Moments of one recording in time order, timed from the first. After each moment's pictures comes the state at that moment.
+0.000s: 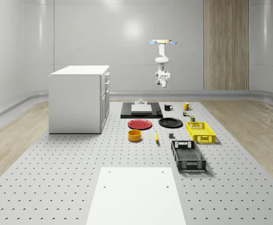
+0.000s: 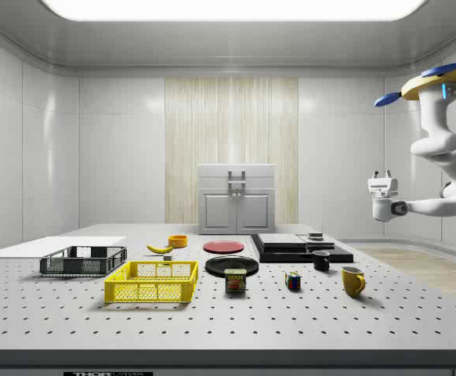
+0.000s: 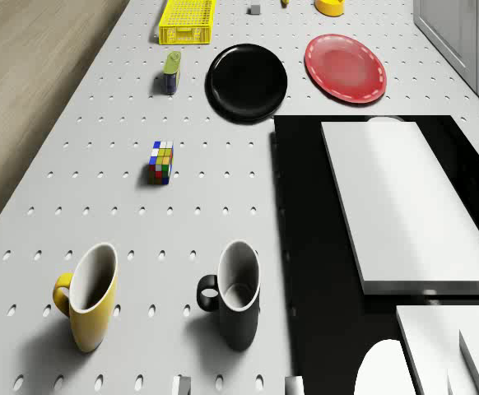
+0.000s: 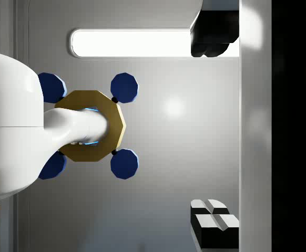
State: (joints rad) arm 0.00 -0.79 0.00 -2.34 0.00 1.55 0.79
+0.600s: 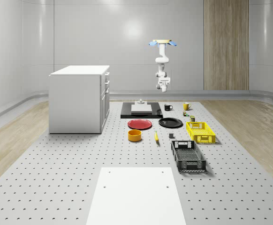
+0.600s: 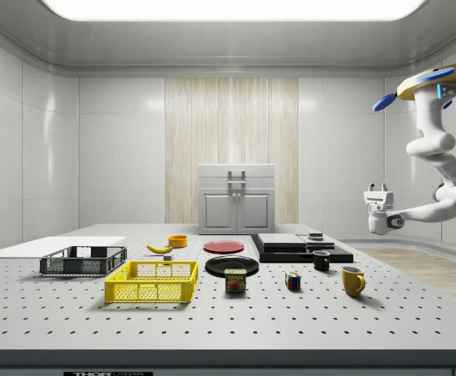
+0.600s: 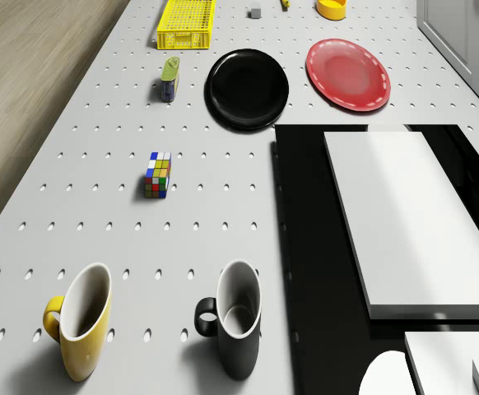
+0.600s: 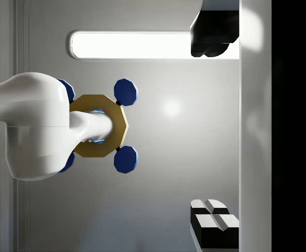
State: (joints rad) arm 0.00 -0.72 0.00 -2.10 0.00 1.39 0.78
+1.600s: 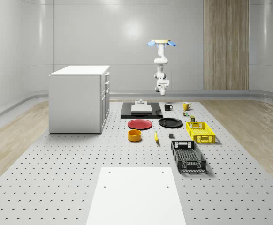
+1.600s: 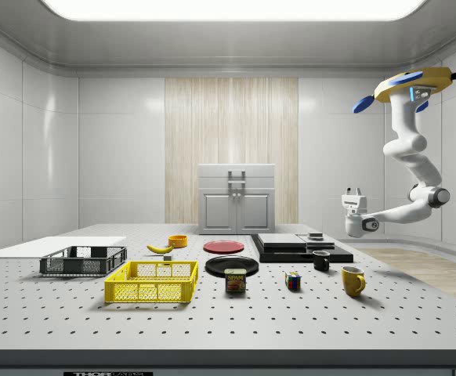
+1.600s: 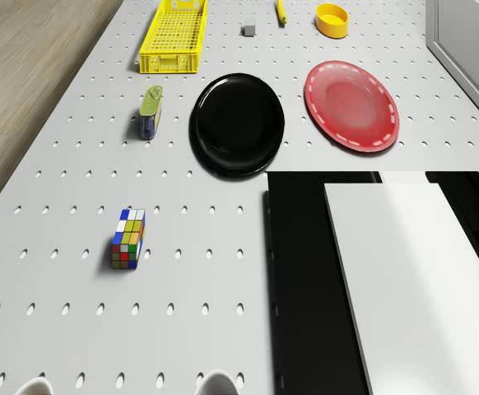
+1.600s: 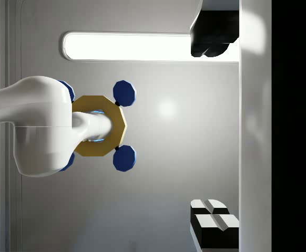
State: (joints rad) arm -0.01 -0.70 0.00 -2.04 0.00 1.37 0.78
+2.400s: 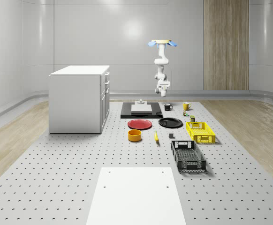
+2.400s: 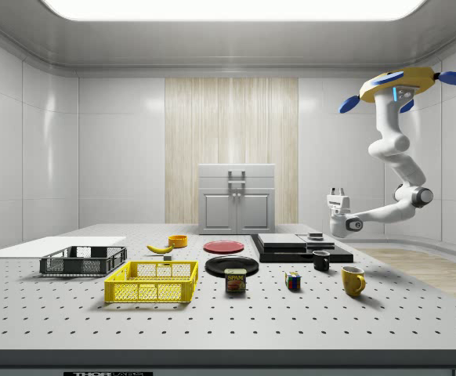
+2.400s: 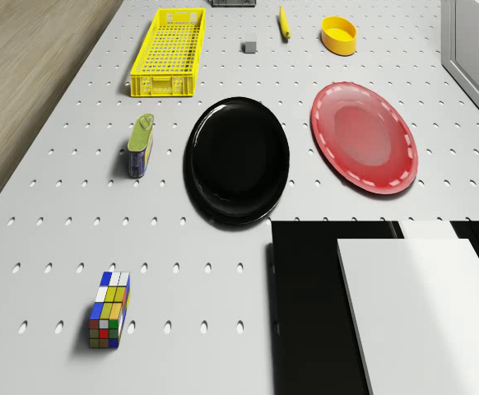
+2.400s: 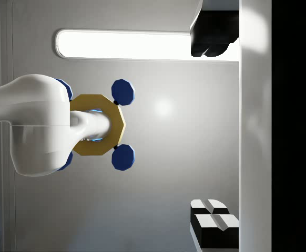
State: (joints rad) arm -0.01 -0.71 0.01 -2.05 0.00 1.38 0.78
